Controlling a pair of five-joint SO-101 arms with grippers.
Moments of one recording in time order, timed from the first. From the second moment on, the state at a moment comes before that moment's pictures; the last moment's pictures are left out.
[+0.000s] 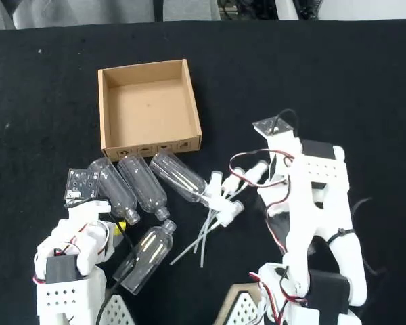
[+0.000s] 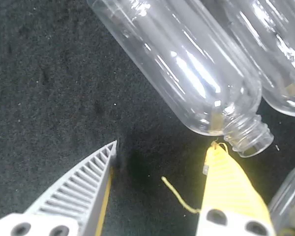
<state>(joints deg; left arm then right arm) -11.5 -103.7 96.1 72.9 -12.4 8.0 -19.6 41.2 81.8 28.9</state>
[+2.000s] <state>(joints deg) -11.5 -103.7 96.1 72.9 -12.4 -3.0 -58.3 33.9 81.7 8.4</state>
